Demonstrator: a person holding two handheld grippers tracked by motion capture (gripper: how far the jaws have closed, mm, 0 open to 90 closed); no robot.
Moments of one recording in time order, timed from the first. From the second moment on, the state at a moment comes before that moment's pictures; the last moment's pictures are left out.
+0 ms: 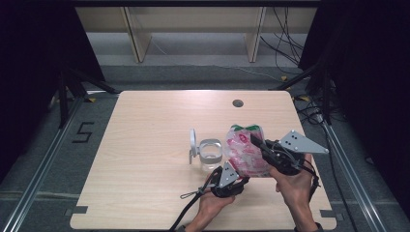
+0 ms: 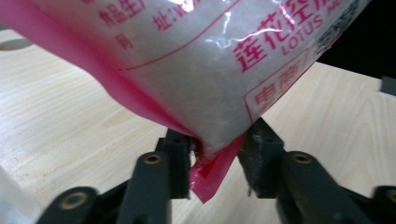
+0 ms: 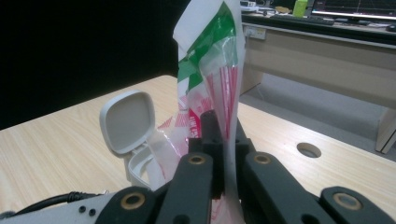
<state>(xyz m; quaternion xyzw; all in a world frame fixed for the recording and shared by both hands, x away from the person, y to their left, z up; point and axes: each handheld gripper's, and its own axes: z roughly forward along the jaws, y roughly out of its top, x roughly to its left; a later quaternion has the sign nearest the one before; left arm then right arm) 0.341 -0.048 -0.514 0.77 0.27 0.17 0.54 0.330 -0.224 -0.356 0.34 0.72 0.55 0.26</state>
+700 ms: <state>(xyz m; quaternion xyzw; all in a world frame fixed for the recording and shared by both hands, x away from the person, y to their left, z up) 0.351 -0.061 -0.512 0.76 0.28 0.16 0.57 0.359 -0.219 -0.353 0.33 0.71 0.57 0.25</state>
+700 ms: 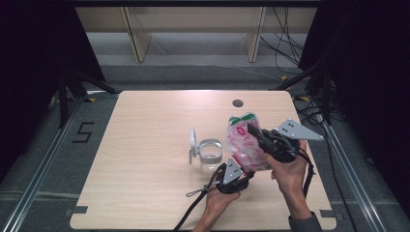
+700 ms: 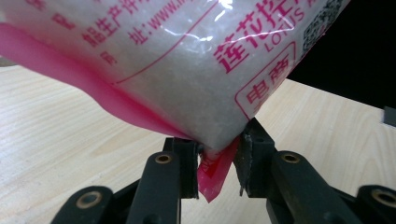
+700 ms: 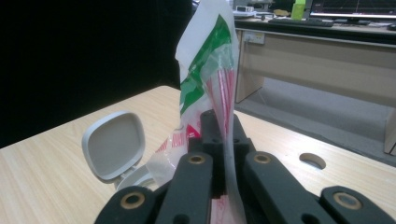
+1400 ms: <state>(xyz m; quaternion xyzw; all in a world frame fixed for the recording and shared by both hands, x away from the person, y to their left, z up) 0.352 -0.073 -0.512 0.75 0.29 0.15 0.58 0.368 -0.213 -0.352 0.34 0.71 0.56 0.25</state>
